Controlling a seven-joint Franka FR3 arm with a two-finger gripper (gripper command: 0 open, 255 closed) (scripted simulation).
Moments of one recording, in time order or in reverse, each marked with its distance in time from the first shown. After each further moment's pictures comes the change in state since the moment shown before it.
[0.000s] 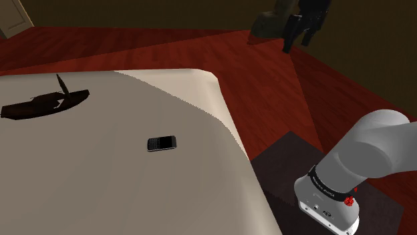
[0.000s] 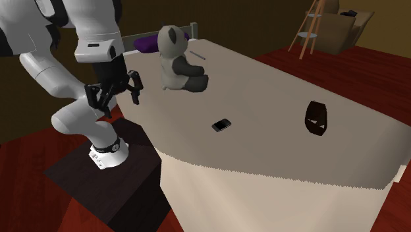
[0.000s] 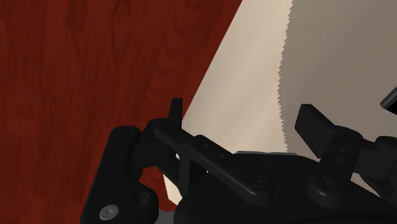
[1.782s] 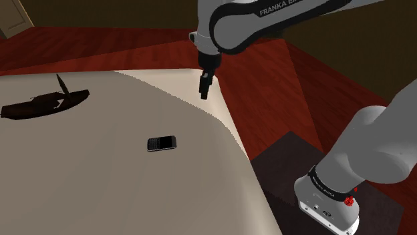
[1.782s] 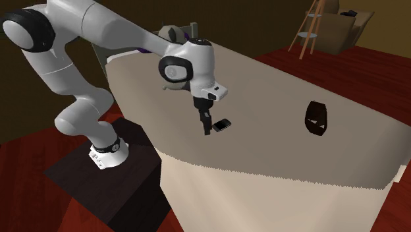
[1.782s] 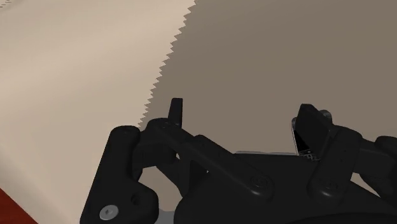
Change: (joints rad) arm 0.261 0.645 0.130 0.067 0.039 0.587 -0.351
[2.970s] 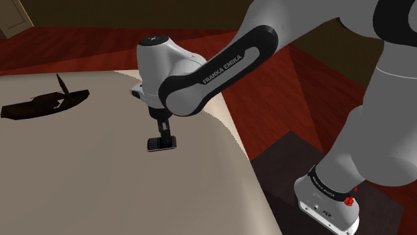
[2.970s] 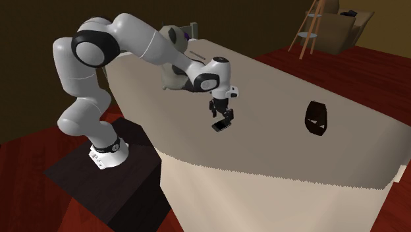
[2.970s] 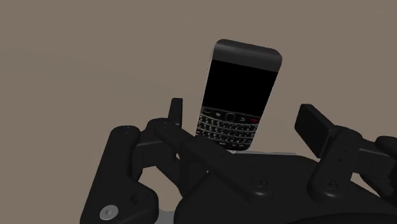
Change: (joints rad) arm 0.161 0.428 0.144 0.199 -0.102 0.212 -0.181
